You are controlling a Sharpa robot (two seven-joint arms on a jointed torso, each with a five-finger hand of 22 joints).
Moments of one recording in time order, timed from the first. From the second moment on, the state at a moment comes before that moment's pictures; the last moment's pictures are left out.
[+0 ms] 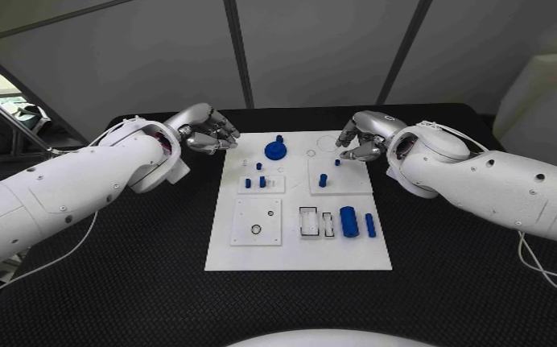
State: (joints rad) left arm 1.14 -0.80 0.13 1.30 -1.02 -0.19 0.09; left_hand 1.37 -0.16 0.44 -0.05 0.26 1.04 0.15 0.12 0.13 1.19 0.09 0.11 0.09 1.24 0.01 0.91 0.63 0.19 1.05 0.11 0.74 1.01; right arm 1.15 -0.79 0.06 1.40 -1.53 -0.27 -0.20; right_hand 1.28 -0.17 0.41 -0.12 0.20 1.11 0.13 0.07 0.07 1.16 0.08 0.07 0.09 1.45 -0.01 0.92 0.89 0.09 1.38 0.10 1.21 1.16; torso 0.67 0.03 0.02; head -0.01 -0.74
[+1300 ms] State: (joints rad) left arm 1.13 -0.84 0.13 1.41 -0.25 -0.20 0.23; left_hand 1.37 -0.14 0.43 -0.05 0.27 1.05 0.16 0.09 0.13 1.19 0.09 0.11 0.11 1.18 0.02 0.70 0.50 0.19 1.00 0.12 0.62 0.93; right arm 1.15 -0.72 0.06 1.34 -1.61 -0.11 -0.24; right_hand 1.28 -0.17 0.43 -0.11 0.20 1.11 0.13 0.07 0.07 1.18 0.08 0.07 0.08 1.46 -0.01 0.99 0.96 0.09 1.41 0.09 1.27 1.23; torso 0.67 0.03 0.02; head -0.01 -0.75
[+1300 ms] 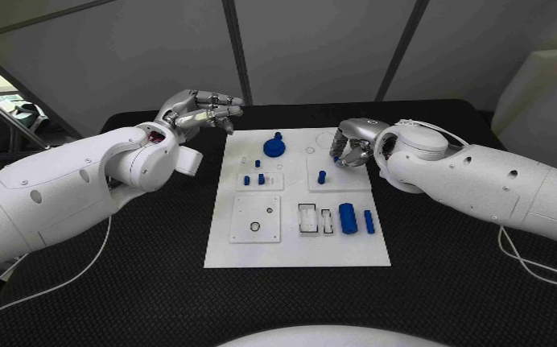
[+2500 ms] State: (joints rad) left arm 1.13 -0.84 0.13 1.41 -0.24 -0.19 0.23; left_hand 1.37 -0.13 0.43 -0.06 0.27 1.05 0.16 0.08 0.13 1.18 0.10 0.11 0.11 1.18 0.02 0.69 0.49 0.19 1.00 0.12 0.61 0.92; right arm 1.14 -0.73 0.06 1.38 -1.65 -0.16 -0.27; right_hand 1.29 -0.07 0.47 -0.11 0.20 1.22 0.09 0.10 0.09 1.31 0.03 0.09 0.08 1.47 -0.04 1.11 1.05 0.06 1.47 0.07 1.41 1.31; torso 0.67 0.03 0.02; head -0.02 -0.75
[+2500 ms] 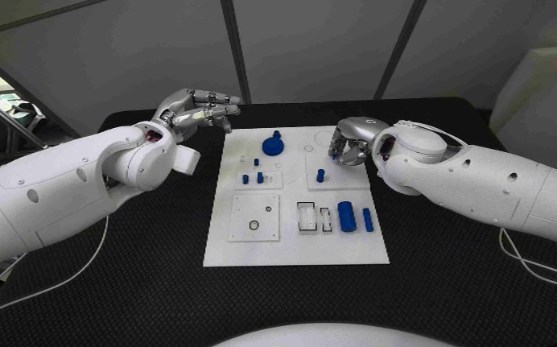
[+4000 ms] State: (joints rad) left arm 1.13 -0.80 0.13 1.38 -0.24 -0.17 0.22; left_hand 1.37 -0.13 0.43 -0.06 0.27 1.04 0.17 0.07 0.13 1.18 0.10 0.11 0.12 1.18 0.02 0.67 0.48 0.19 1.00 0.12 0.61 0.92; right arm 1.08 -0.68 0.06 1.64 -1.53 -0.35 -0.20; right_hand 1.29 -0.07 0.46 -0.12 0.21 1.22 0.10 0.09 0.10 1.31 0.03 0.07 0.08 1.47 -0.04 1.09 1.02 0.06 1.47 0.07 1.43 1.31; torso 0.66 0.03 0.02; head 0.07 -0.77
